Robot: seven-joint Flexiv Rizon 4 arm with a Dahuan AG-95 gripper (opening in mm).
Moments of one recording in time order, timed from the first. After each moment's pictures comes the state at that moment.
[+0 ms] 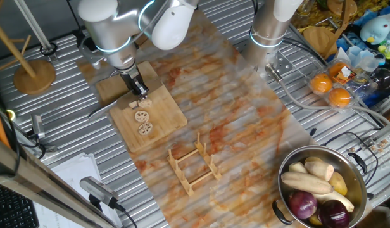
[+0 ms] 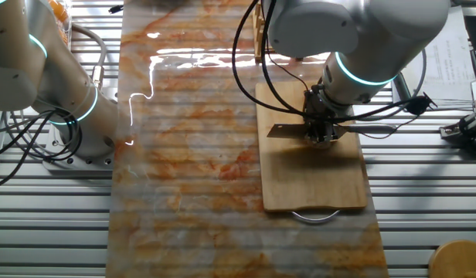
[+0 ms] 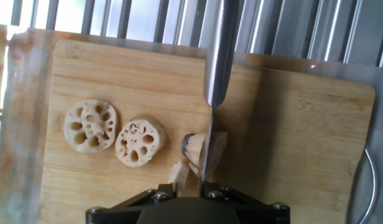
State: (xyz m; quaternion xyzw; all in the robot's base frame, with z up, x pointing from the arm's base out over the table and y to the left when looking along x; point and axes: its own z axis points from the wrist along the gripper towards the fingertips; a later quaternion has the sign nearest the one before) arm 0.519 -0.030 0.062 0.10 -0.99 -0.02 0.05
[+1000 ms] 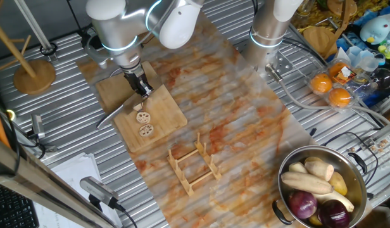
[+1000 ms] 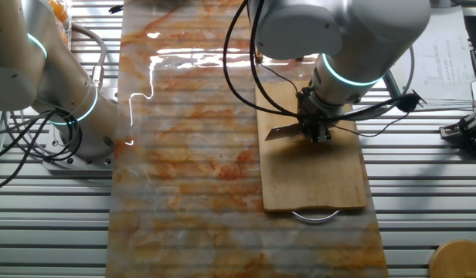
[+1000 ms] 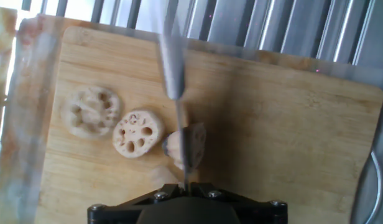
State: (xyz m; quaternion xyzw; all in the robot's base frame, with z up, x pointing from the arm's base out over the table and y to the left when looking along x) arm 0.510 -0.029 0.060 0.14 -0.99 -0.02 0.03
